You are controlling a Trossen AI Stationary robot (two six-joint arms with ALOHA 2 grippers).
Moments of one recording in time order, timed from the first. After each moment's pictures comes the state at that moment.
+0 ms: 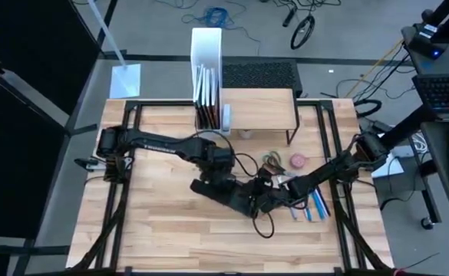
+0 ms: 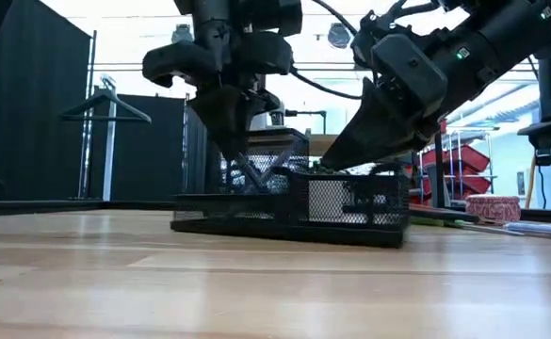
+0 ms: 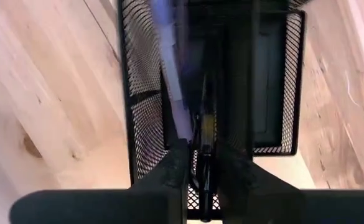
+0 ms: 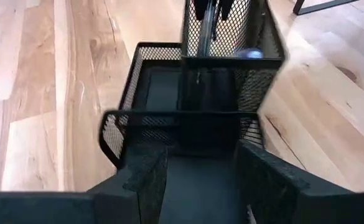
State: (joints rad) left arm -0.01 1.88 1.49 -0.94 0.07 0.48; right arm 0.40 1.70 0.80 0.15 0.58 0.54
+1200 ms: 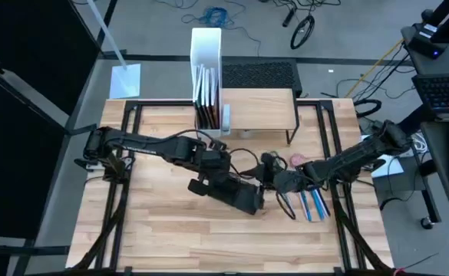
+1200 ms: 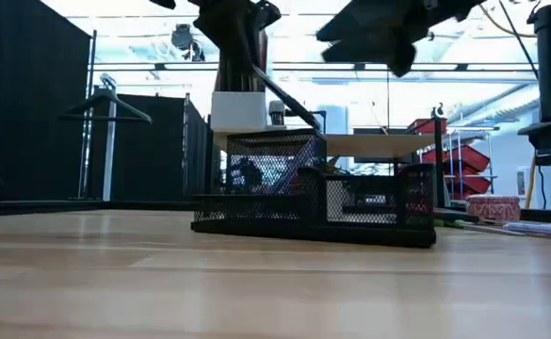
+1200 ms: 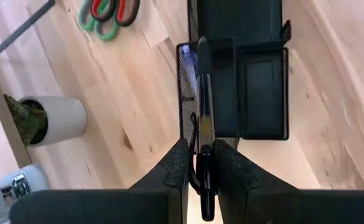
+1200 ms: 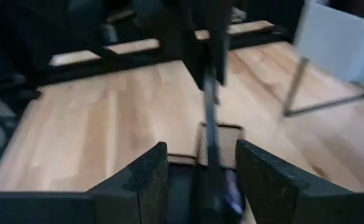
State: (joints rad) left arm -0.13 1.76 1.66 -1.07 -0.15 0.43; right arm 0.32 1.40 0.79 0.21 0.47 0.32
